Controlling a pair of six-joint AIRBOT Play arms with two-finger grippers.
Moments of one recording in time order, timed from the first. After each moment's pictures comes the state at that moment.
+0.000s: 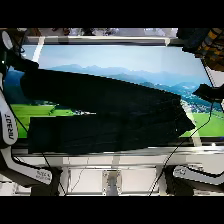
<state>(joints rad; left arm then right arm) 0.10 -1.67 2.01 1.81 -1.47 -1.28 -0.58 -1.34 1.28 -1.14 1.16 1.26</state>
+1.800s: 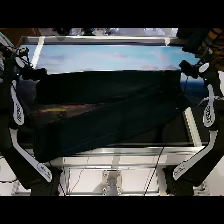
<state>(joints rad) 0.26 -2.01 2.00 1.46 -1.01 -1.47 -0.34 -1.95 1.85 -1.27 0.64 1.66</state>
